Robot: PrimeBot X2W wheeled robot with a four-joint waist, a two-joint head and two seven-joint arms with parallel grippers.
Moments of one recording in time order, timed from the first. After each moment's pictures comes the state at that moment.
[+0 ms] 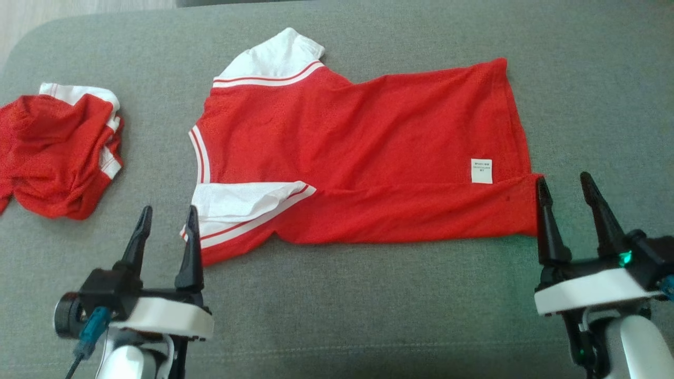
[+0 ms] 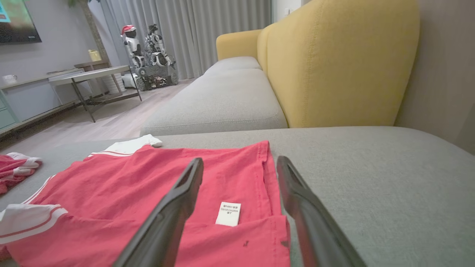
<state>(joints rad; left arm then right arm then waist) 0.00 0.13 -0.16 0.06 -0.19 0.05 -0.25 -0.03 -0.10 0.01 0.02 0.18 0.12 -0.12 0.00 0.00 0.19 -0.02</state>
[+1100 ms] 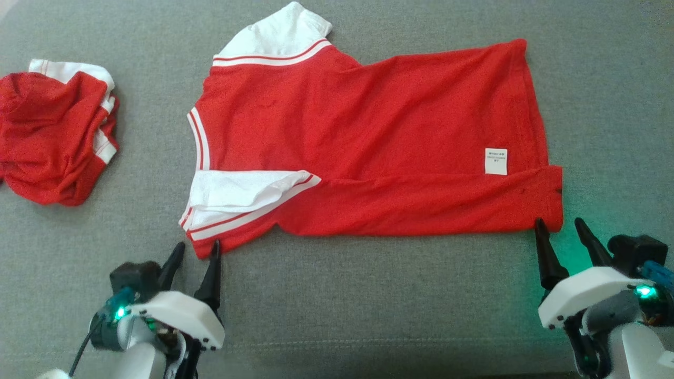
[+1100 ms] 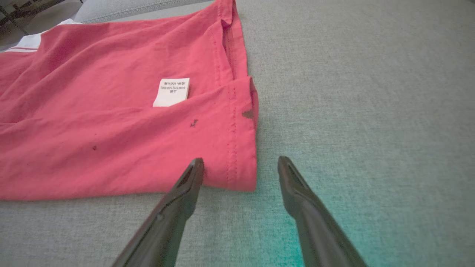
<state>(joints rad) -0.09 0.11 -0.19 0.39 -0.31 -0.05 -0.14 -0.03 -0.07 -0.08 0.19 0.16 0.12 0.11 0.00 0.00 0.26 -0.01</state>
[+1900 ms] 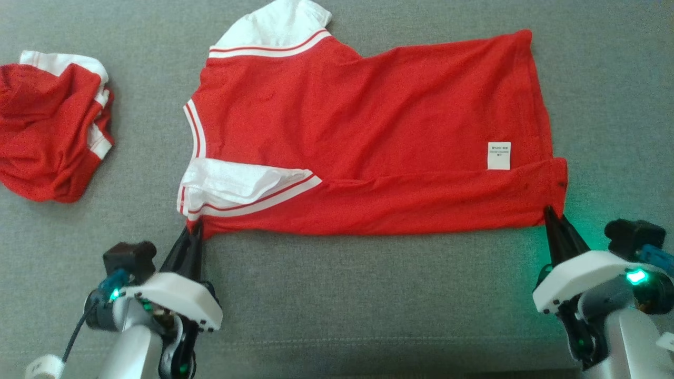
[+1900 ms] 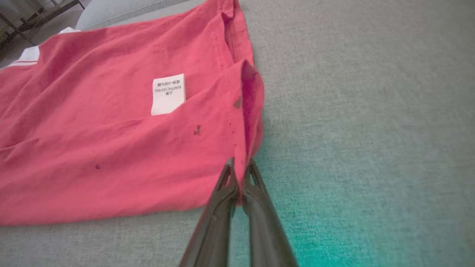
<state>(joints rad) -0.14 0.13 -0.20 0.36 -0.33 -0.03 -0.13 -0.10 -0.06 -0.08 0.24 0.23 0.12 0.15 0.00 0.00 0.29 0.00</state>
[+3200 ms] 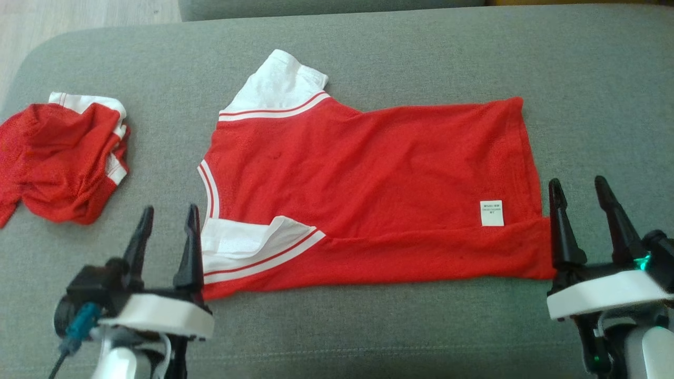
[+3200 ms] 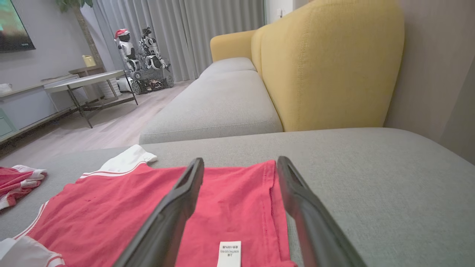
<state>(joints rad) 0.04 0.16 -0.18 -0.04 -0.29 0.09 -0.17 0.04 -0.07 -0.04 -0.13 0.20 0.12 0.03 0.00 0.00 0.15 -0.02</state>
